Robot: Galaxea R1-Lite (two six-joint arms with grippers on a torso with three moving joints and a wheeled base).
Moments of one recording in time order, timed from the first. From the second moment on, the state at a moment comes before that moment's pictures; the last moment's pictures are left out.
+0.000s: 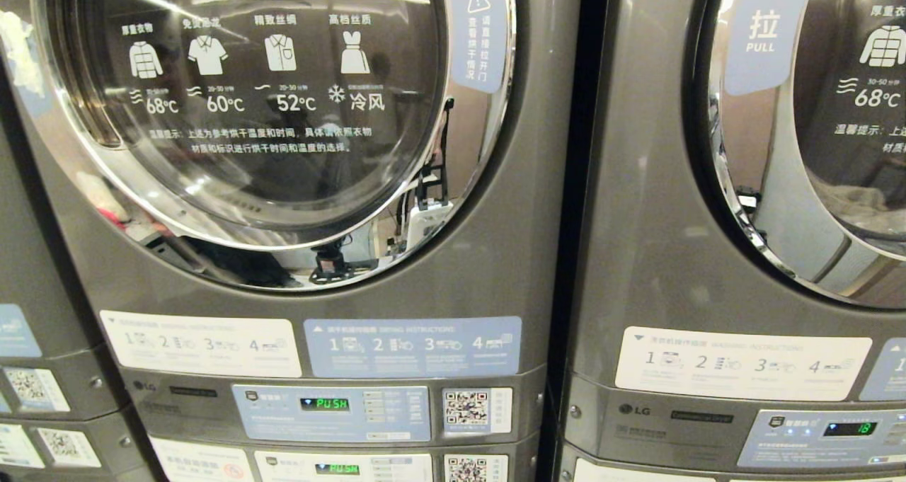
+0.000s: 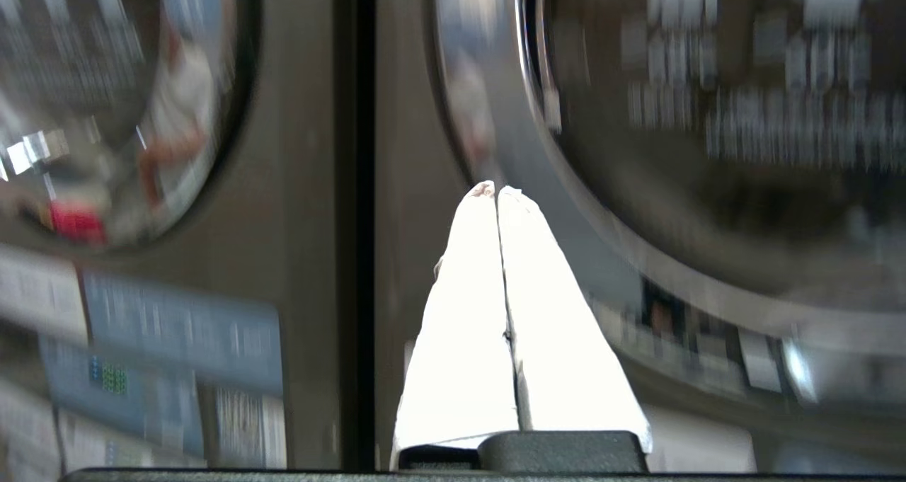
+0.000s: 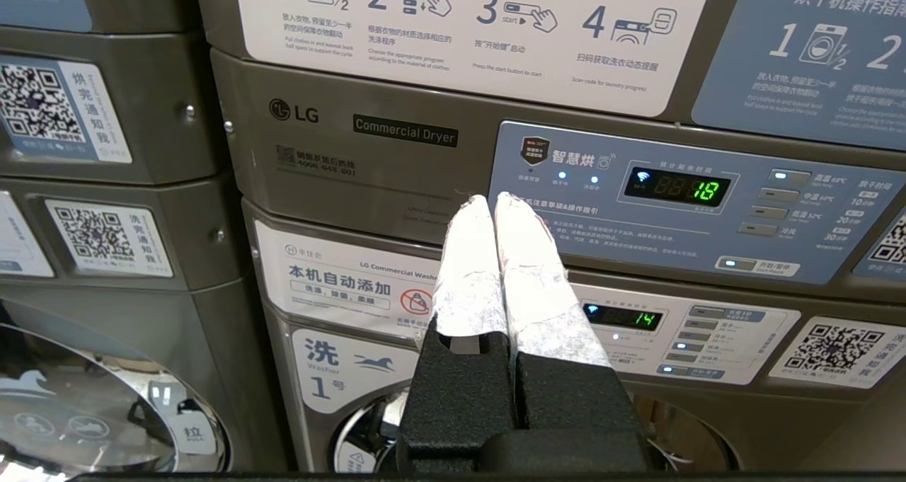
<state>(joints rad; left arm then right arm) 0.31 0.77 -0.46 -0.54 -0.02 0.07 0.00 0.00 -0.07 0.18 0.03 -0.08</state>
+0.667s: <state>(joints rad) 0.21 0.30 -0.01 0.02 -0.03 0.08 0.00 0.00 -0.07 0.18 0.03 -0.08</state>
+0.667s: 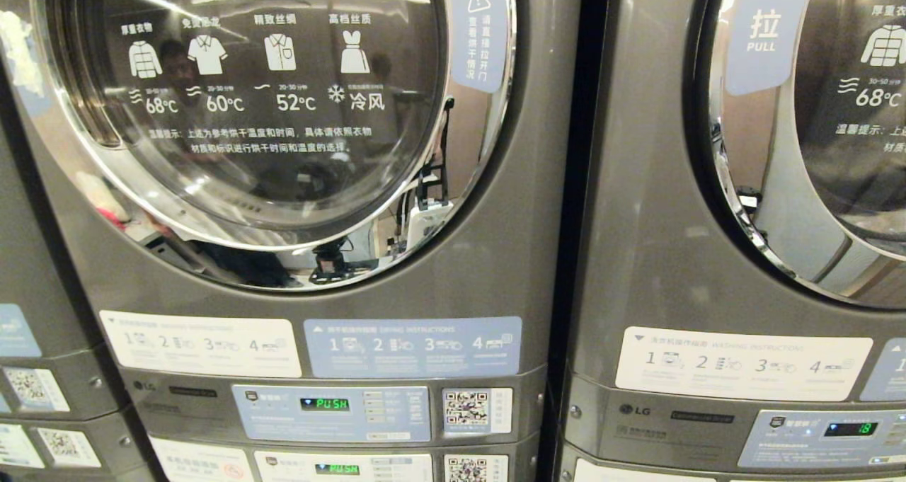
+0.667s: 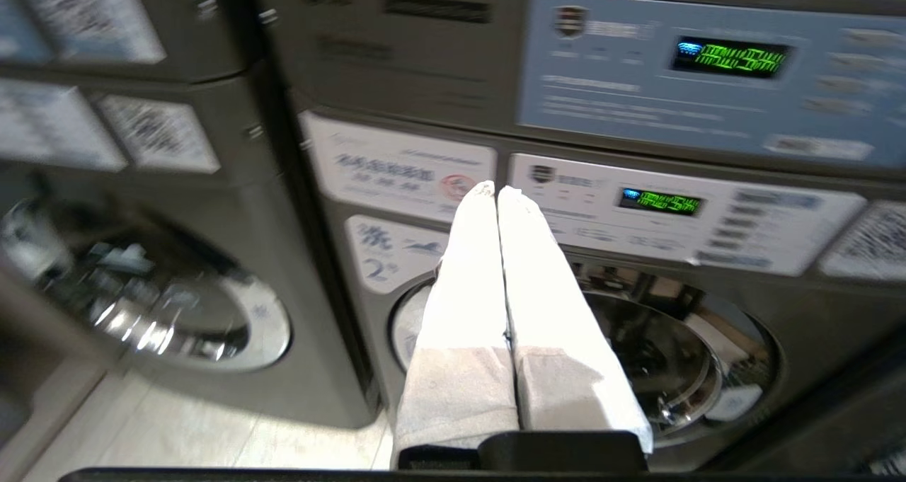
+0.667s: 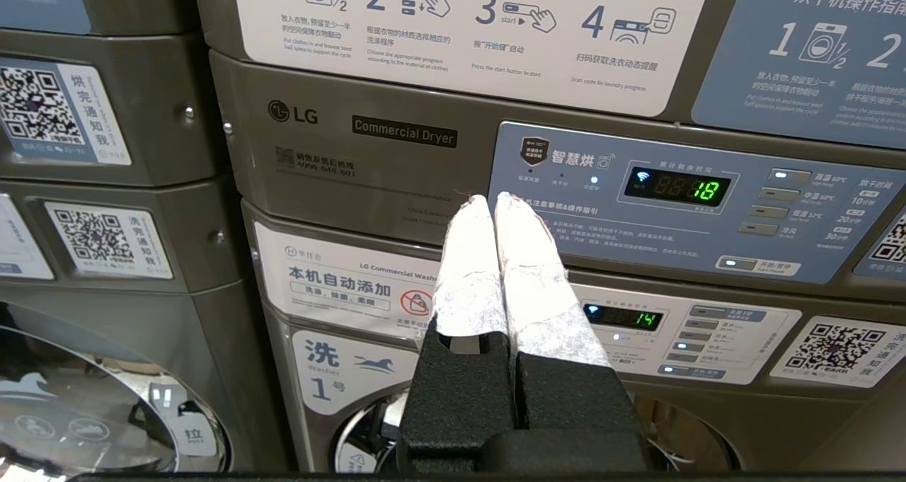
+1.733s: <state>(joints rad) -0.01 0.00 0.00 0.00 -0.03 0.08 0.00 0.00 -0.07 0.18 0.03 -0.08</state>
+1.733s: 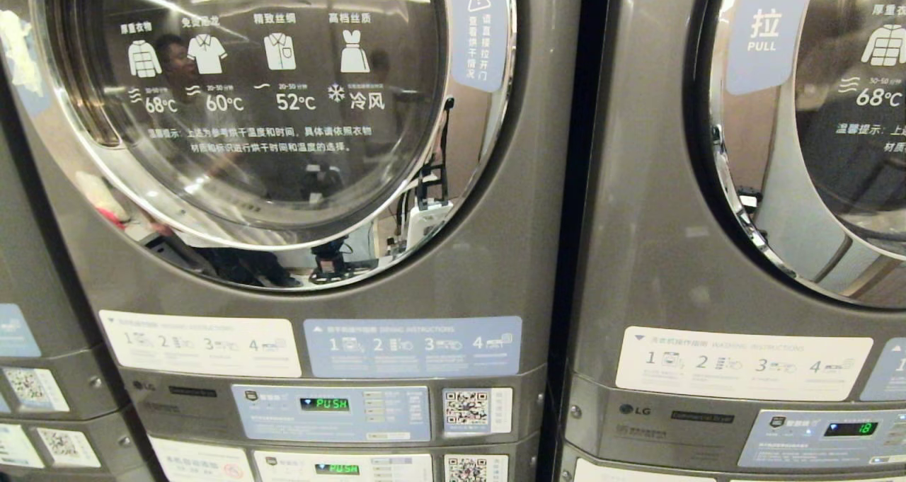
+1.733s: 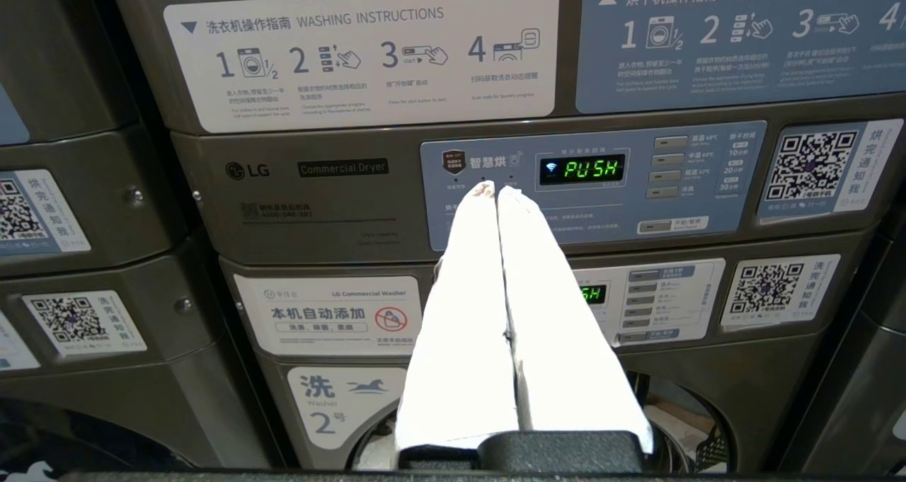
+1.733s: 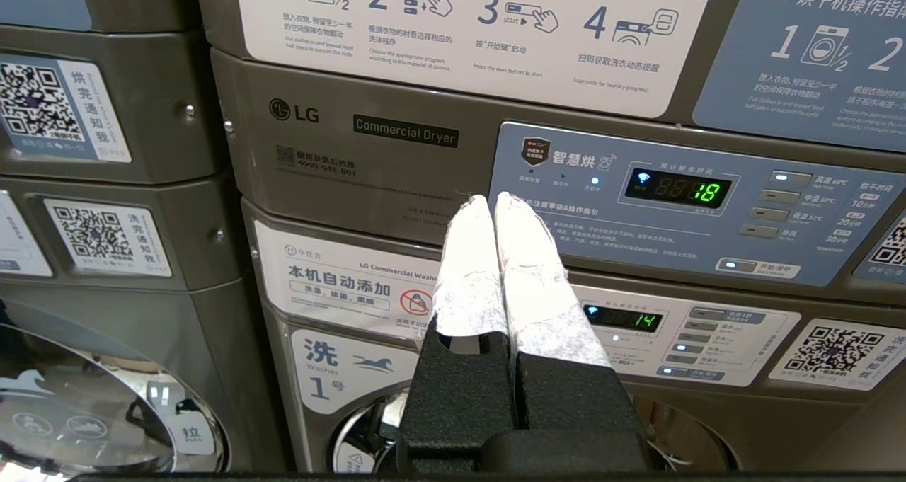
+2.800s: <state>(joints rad) -0.01 0.00 0.00 0.00 -0.03 0.08 0.00 0.00 -0.07 0.18 0.02 -0.09</state>
